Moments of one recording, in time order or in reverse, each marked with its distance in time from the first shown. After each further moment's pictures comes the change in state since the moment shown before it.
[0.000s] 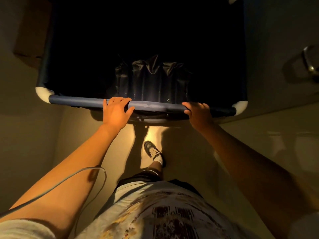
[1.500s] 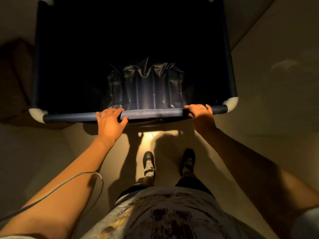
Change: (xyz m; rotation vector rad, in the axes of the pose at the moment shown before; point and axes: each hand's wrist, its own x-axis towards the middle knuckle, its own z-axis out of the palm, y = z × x) left_hand -0.030 -0.145 -0.043 0.053 -0.137 0.453; right_hand -0.175 -0.183 0.085 0.271 0.203 0.582
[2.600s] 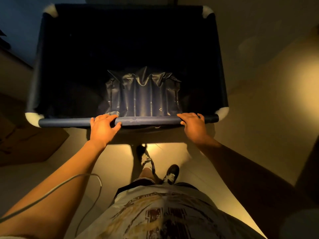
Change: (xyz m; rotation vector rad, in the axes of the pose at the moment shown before) left_hand -0.102 0.051 0.017 0.085 -0.205 0.331; right_hand -0.246 0.025 0.037 0.010 0.009 0.377
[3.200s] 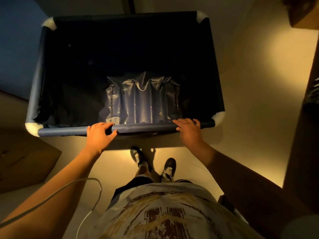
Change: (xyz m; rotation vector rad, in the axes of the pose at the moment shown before) left_hand -0.039 0.076 0.032 0.021 -0.148 0.121; right_hand -0.112 0.083 0.030 0.048 0.066 0.161
